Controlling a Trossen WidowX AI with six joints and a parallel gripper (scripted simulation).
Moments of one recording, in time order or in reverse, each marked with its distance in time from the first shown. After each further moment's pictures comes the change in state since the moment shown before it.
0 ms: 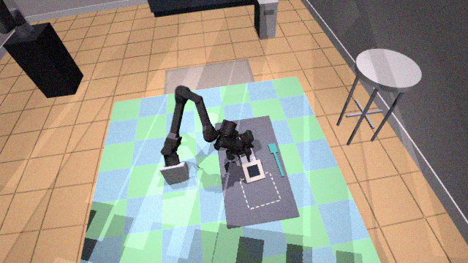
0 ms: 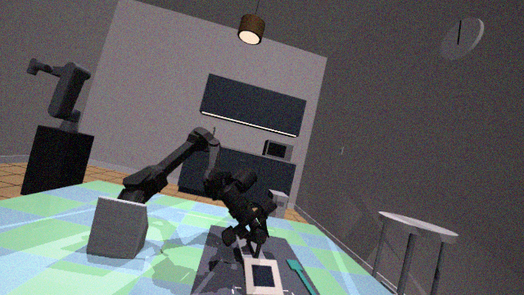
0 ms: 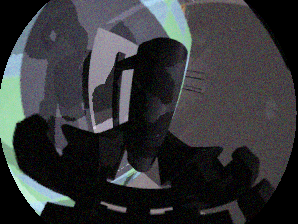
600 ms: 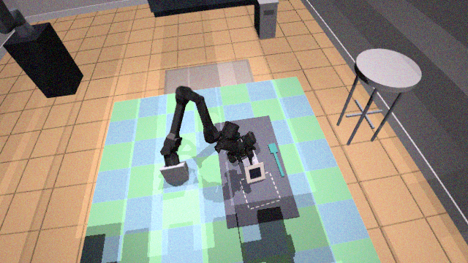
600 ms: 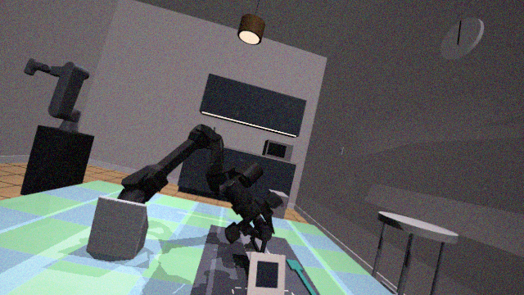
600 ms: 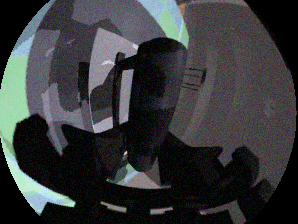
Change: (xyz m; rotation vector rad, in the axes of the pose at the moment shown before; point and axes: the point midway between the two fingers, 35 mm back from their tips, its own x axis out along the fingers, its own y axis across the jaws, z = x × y) arm -0.015 -0.020 -0.031 -0.007 0.001 -0.007
